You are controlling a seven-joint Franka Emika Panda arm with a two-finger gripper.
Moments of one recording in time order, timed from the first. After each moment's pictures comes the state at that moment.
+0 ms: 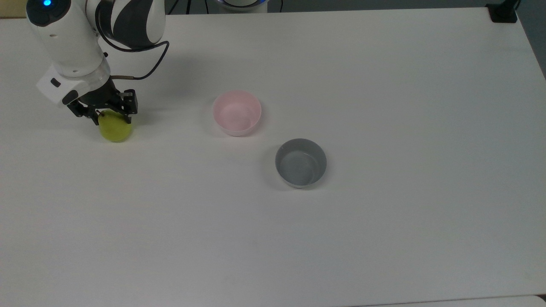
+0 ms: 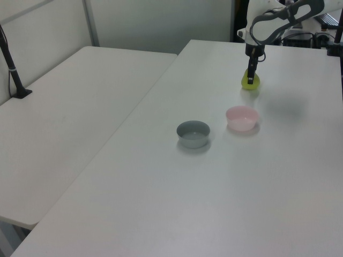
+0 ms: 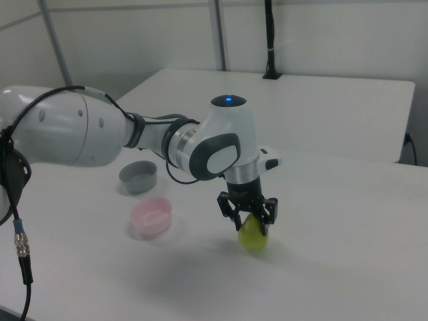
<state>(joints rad) -0.34 0.41 -0.04 -1.76 -0.04 2.22 -0.48</state>
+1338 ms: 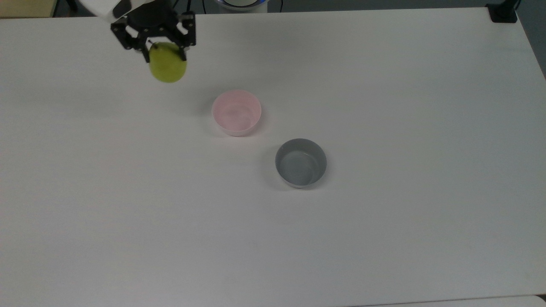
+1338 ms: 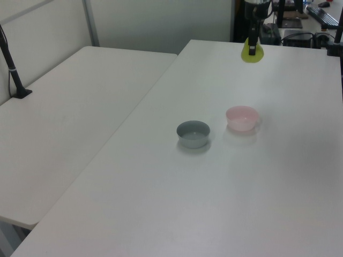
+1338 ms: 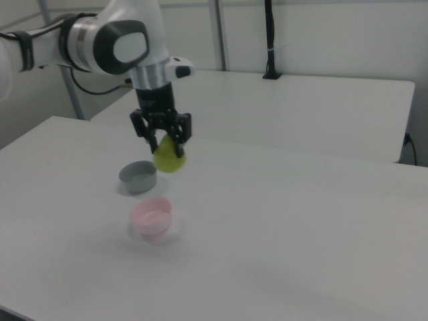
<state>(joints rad) -0.12 0.08 -0.01 -1.67 -0.03 1.76 -0.25</state>
